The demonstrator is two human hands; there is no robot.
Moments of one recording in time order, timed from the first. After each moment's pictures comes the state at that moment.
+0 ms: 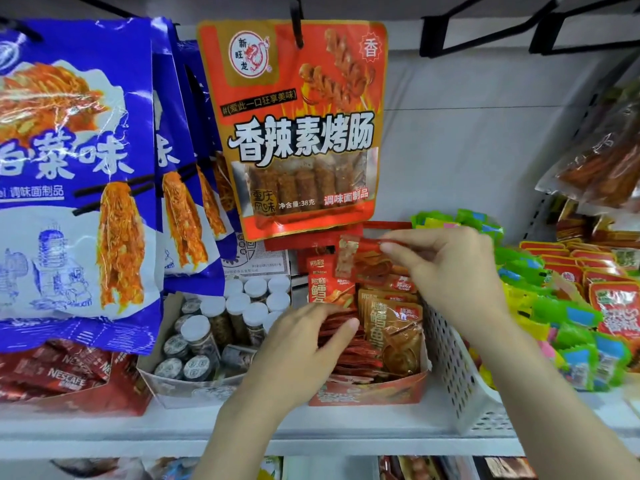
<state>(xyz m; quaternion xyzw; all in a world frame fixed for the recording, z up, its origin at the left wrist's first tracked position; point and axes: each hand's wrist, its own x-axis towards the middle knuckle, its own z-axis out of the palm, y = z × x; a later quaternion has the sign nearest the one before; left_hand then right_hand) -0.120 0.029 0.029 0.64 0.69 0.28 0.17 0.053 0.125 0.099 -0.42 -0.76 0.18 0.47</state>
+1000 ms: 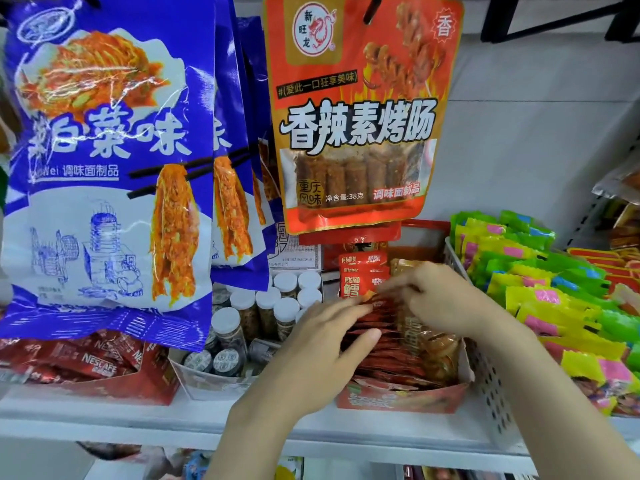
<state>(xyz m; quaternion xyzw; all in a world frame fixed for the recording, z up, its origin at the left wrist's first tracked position) -0.141 0.024 0.025 0.68 0.66 0.25 0.18 0.019 0.151 0.064 -0.40 -0.88 0.23 0.11</state>
